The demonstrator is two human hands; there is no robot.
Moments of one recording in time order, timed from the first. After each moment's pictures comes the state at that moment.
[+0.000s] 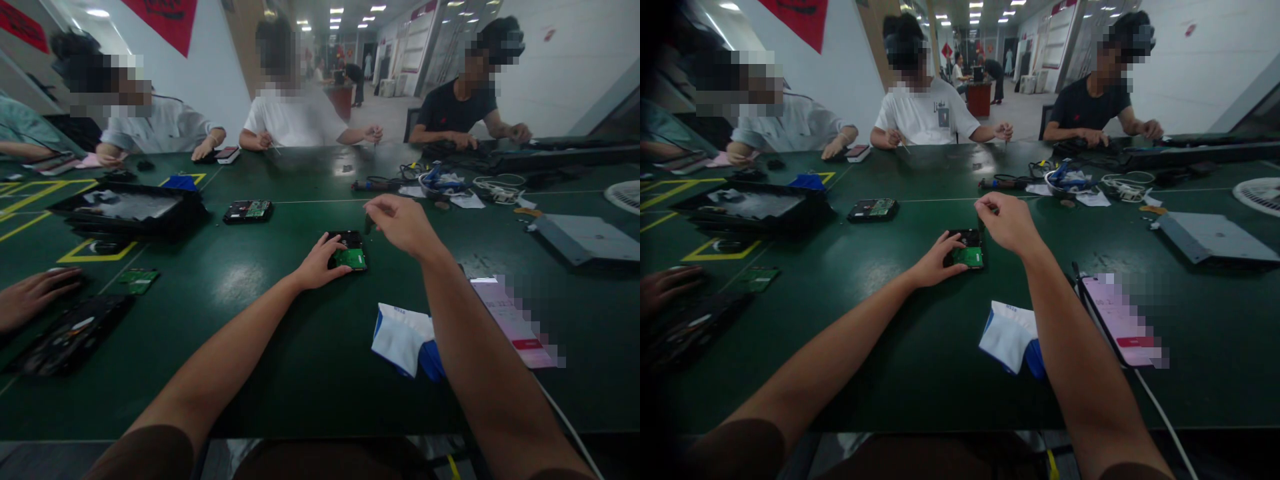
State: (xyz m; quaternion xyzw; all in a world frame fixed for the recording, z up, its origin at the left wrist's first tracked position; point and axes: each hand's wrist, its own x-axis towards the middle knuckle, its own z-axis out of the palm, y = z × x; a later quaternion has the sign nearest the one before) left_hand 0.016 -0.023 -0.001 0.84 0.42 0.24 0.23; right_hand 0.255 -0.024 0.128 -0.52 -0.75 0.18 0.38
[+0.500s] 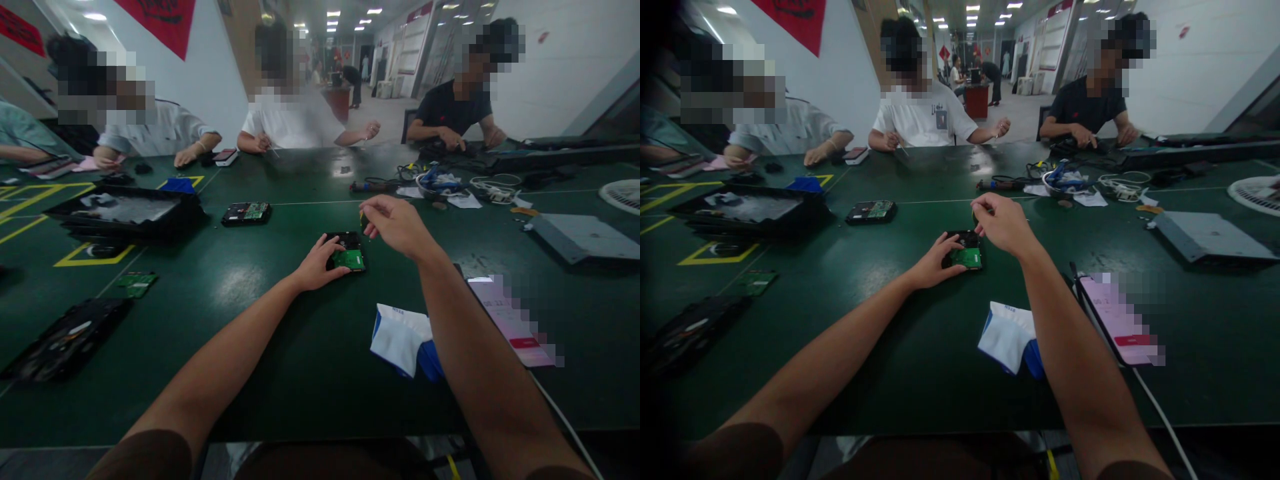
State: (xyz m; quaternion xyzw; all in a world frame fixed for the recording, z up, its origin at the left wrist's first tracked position) left_hand 0.017 -0.024 -0.001 0.85 0.41 0.25 0.23; right_hand 0.253 -0.022 0.125 -0.49 -0.73 0.27 0.39
